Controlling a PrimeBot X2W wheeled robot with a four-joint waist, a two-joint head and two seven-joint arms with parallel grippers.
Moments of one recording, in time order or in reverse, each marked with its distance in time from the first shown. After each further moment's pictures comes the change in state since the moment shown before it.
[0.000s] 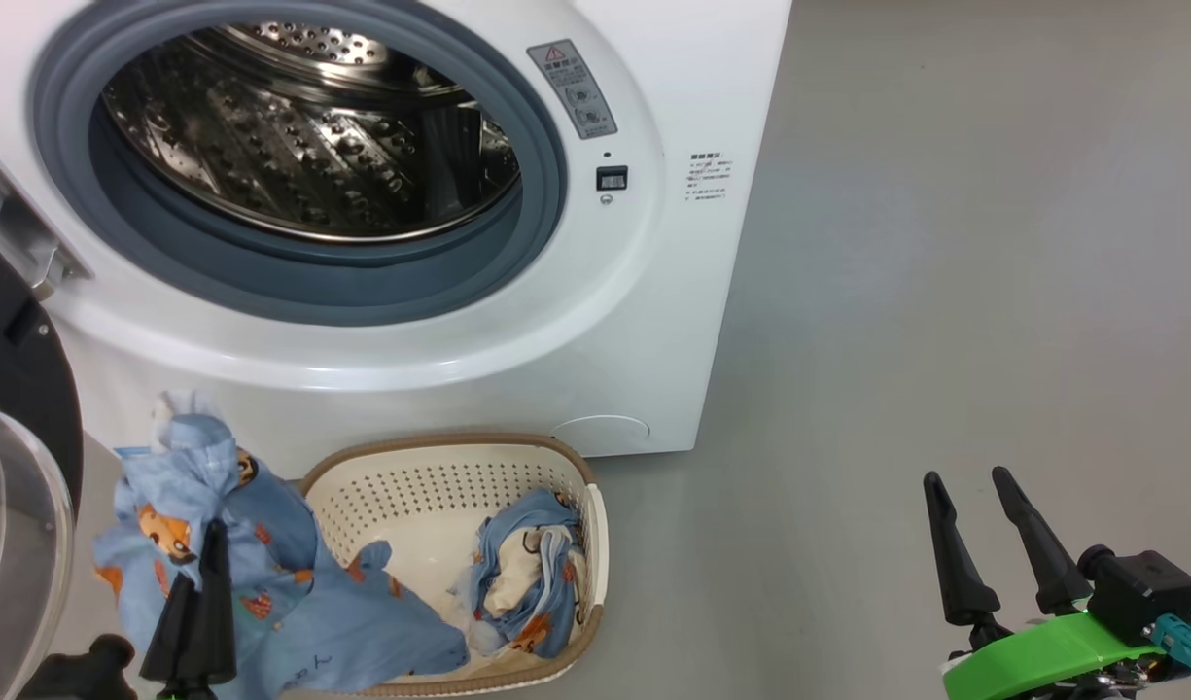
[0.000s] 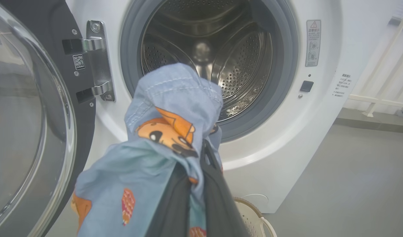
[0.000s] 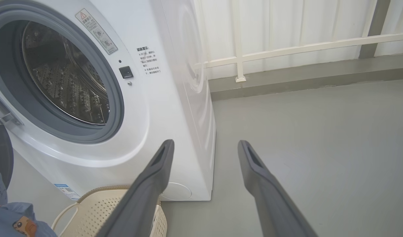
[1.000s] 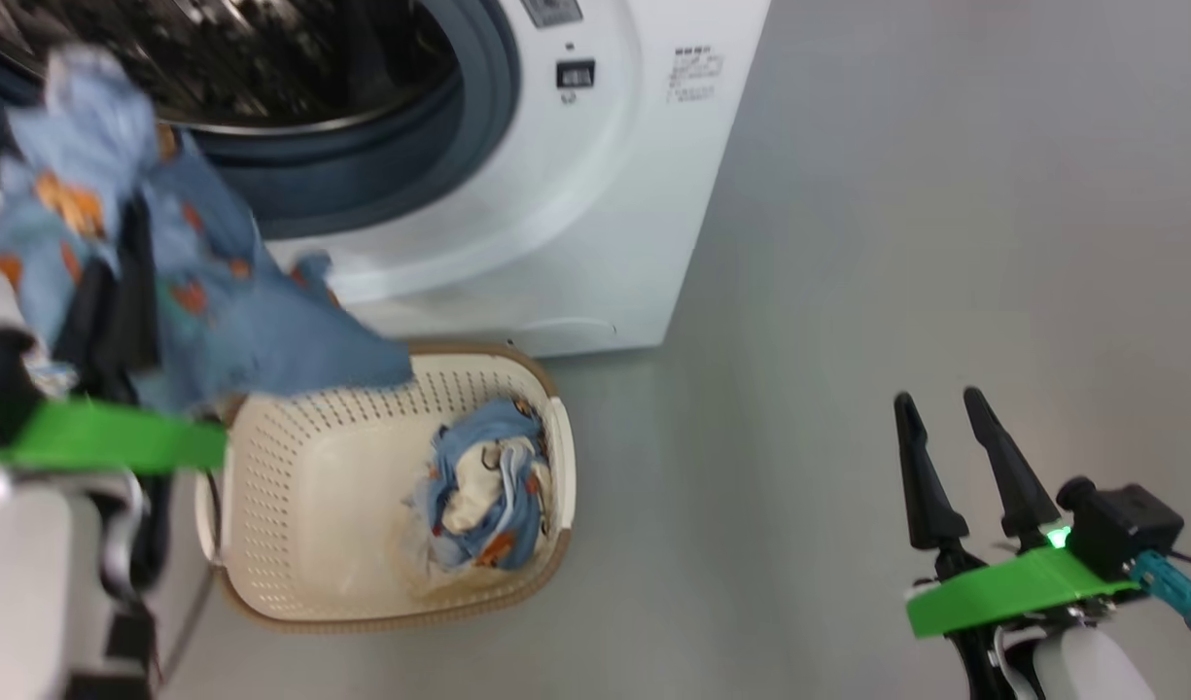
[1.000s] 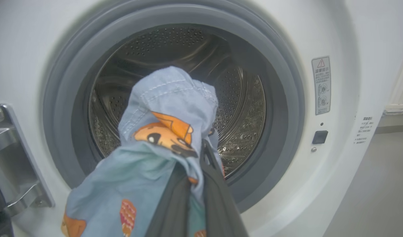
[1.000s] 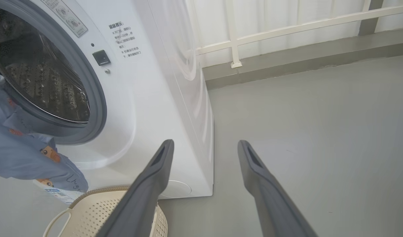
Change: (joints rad) left arm -0.476 0.119 -0.075 0.102 -0.004 -0.001 0.011; right arm -0.098 0.058 0.002 -0.025 -0.001 0.000 0.000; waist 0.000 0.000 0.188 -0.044
